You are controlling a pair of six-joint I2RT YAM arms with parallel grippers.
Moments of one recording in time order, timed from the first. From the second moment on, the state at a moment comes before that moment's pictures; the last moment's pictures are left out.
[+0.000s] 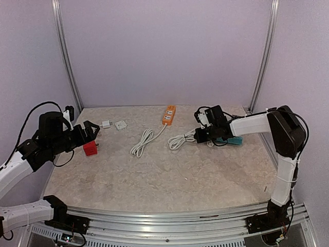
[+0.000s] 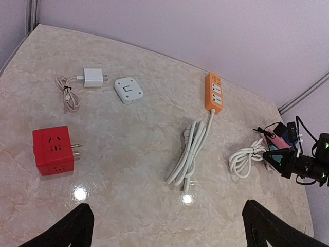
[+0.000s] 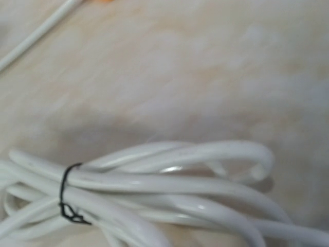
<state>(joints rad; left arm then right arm) -0.42 0.79 0.72 -0.37 -0.10 -0.58 0.50 1.98 1.24 -0.03 -0.09 0.17</state>
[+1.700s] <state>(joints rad) -0.66 1.46 0.93 -0.17 0.19 -0.34 1.07 1.39 0.73 0.08 0.03 0.54</state>
